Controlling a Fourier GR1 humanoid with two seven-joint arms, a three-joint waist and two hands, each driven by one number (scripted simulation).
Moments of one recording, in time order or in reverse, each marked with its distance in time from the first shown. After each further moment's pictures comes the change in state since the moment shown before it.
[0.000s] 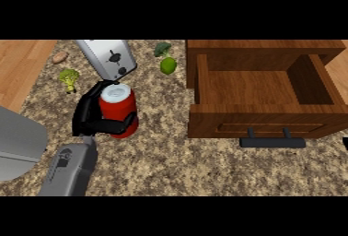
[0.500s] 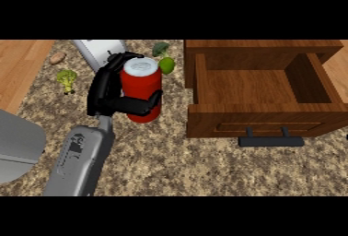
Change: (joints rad) left arm -0.151 -0.034 -0.151 -0.193 -0.034 0.164 0.294; right arm -0.028 -0.011 -0.011 -0.029 -0.014 -0.003 0.052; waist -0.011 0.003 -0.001
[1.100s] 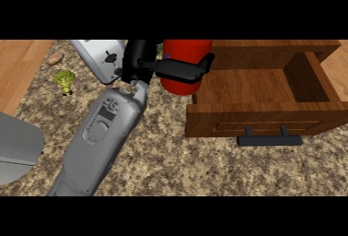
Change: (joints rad) left arm -0.366 -0.006 -0.131 0.117 -0.002 0.212 0.172; right arm -0.005 0.003 -0.012 0.001 -0.005 0.000 0.000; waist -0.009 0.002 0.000
